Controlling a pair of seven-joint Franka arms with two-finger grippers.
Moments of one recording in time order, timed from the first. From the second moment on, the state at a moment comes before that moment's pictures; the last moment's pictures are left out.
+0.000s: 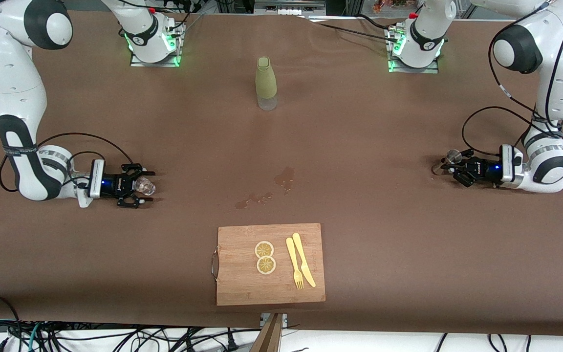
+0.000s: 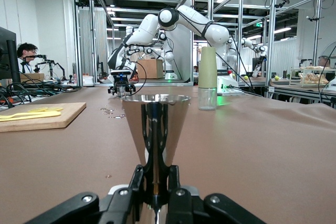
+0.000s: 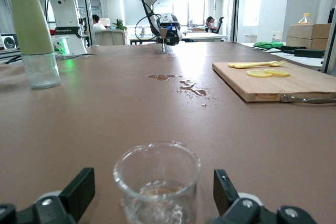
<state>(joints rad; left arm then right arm) 0.31 1.06 0.28 -1.54 -1.10 1.12 2.79 -0.28 0.96 -0.02 -1.63 1.15 1.57 -2.61</state>
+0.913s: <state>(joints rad) 0.32 1.08 0.33 -1.51 -1.10 1.23 2.73 -0.30 0.96 -0.16 -1.60 1.07 1.39 -2.60</state>
